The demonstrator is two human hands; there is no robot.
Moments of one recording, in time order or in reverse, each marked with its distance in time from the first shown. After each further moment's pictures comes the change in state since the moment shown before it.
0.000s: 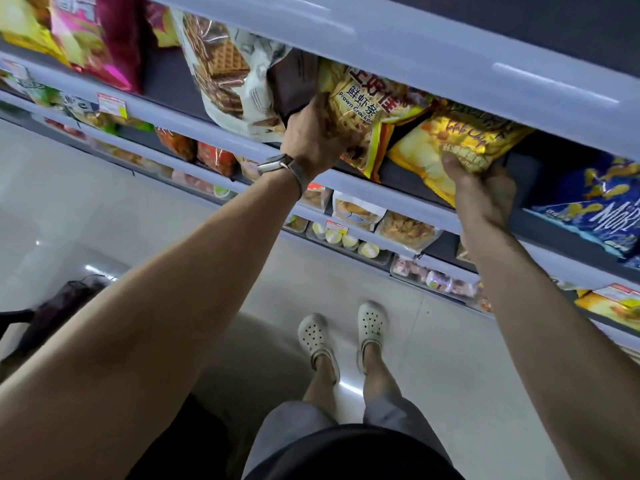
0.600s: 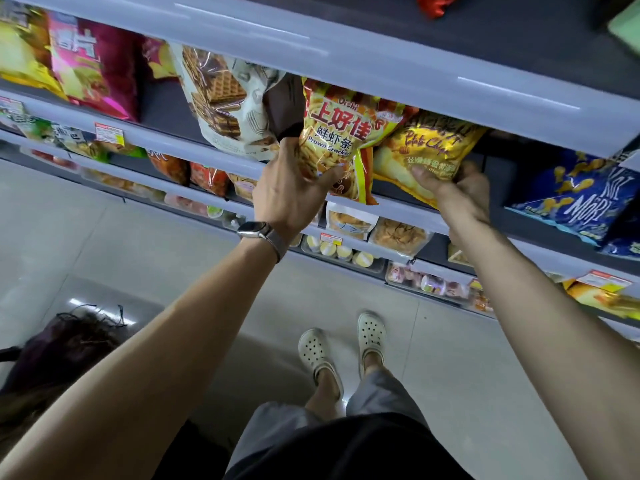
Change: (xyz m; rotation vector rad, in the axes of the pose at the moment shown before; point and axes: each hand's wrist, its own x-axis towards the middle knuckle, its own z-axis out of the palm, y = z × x) left_hand -0.076 -0.005 -0.025 0.026 0.137 -0.025; right_hand -0.025 -0.025 -0.004 -0.046 -0.193 0.030
